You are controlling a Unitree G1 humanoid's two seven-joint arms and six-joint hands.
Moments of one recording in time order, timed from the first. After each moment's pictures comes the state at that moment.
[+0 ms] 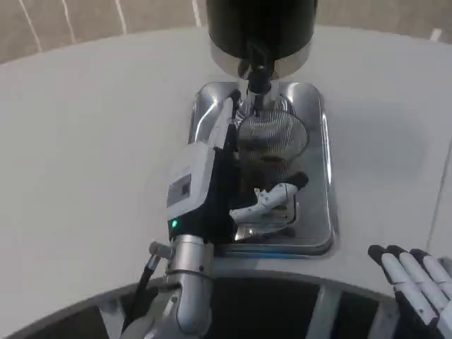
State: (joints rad) left arm -0.76 0.09 -0.30 0.97 0.59 -0.46 0.69; right arm 0.68 -0.27 -0.15 -0.84 -0.93 -0.23 0.13
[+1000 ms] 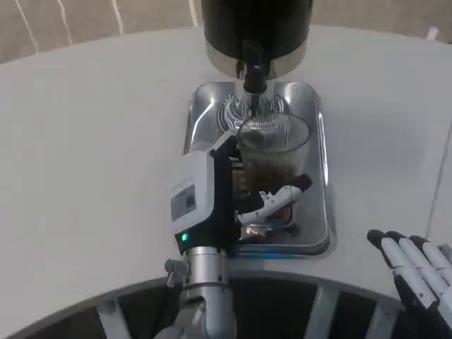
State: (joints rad) left arm -0.78 0.00 -0.33 1.05 0.59 -0.37 0.93; right arm 0.65 -0.23 -0.15 -0.91 -0.90 -0.19 0.23
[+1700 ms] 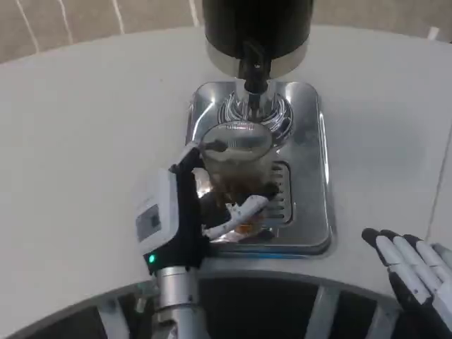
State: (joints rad) left arm -0.63 0.06 -0.29 0.86 0.60 -0.37 0.95; right arm 0.60 -0.25 -0.15 -0.87 -0.87 -0.18 0.24
